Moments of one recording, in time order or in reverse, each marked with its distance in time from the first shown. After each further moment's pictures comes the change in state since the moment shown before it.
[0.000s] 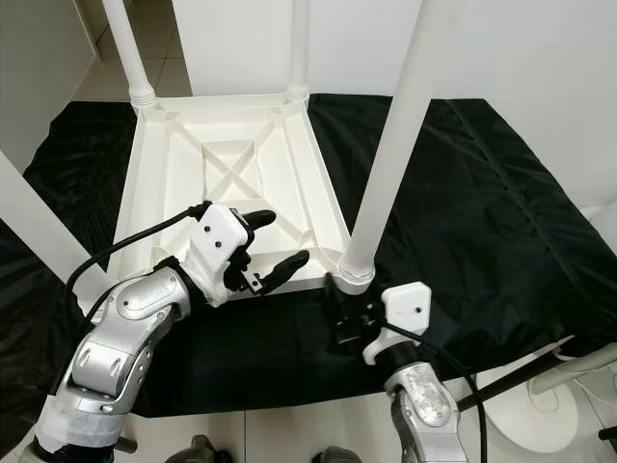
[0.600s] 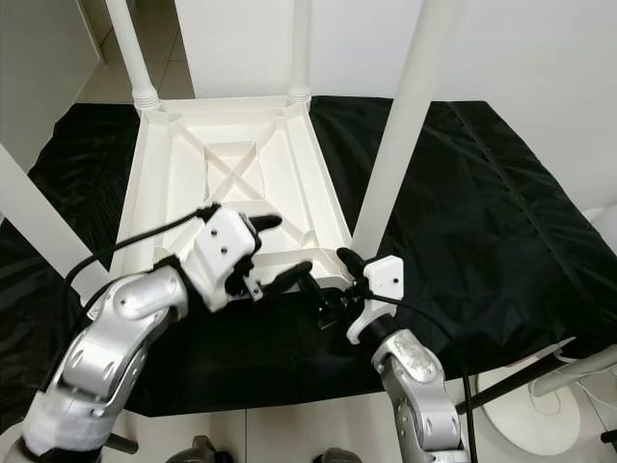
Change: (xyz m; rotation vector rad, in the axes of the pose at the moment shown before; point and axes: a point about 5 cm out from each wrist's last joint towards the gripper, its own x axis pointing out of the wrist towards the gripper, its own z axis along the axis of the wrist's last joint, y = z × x) left arm -0.016 -0.023 -0.008 0.015 0.075 -0.200; right arm 0.034 -0.020 0.002 0.029 -0.016 0.049
